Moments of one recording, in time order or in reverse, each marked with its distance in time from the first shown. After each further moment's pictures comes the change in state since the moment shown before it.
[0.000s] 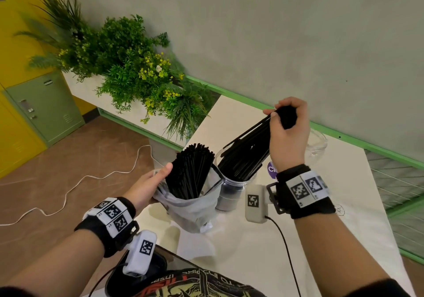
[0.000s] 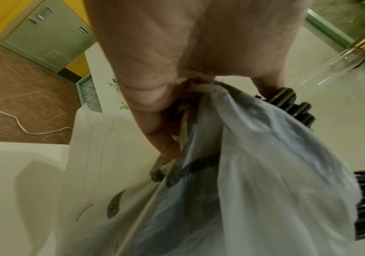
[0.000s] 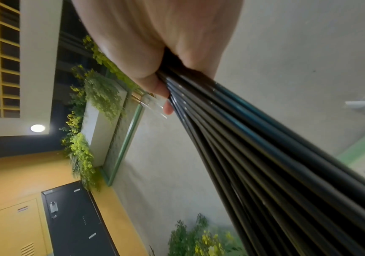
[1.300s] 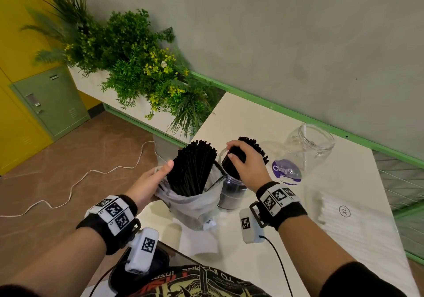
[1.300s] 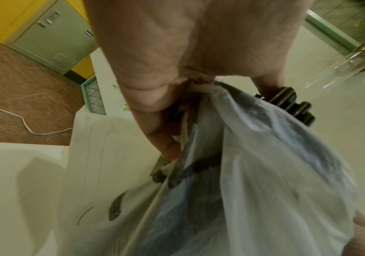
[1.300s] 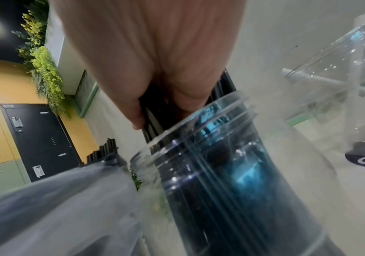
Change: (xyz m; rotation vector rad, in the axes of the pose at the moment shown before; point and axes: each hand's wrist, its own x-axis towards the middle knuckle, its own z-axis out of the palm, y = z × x) left_hand 0.001 -0.003 -0.004 0.028 0.060 -0.006; right_hand -0.055 0.089 0.018 -0.344 -0.584 0.160
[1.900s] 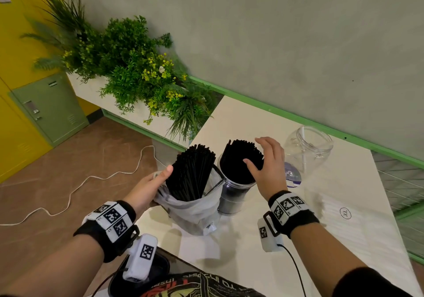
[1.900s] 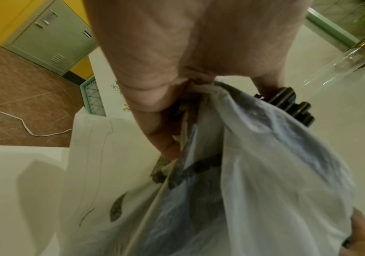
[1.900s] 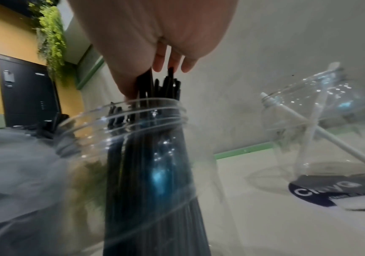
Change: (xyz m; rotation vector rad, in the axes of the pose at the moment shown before) left_hand 0.000 0.002 0.003 -0.043 -0.019 -0.010; right_hand -0.009 0.034 -0.027 -0.337 0.287 -0.152
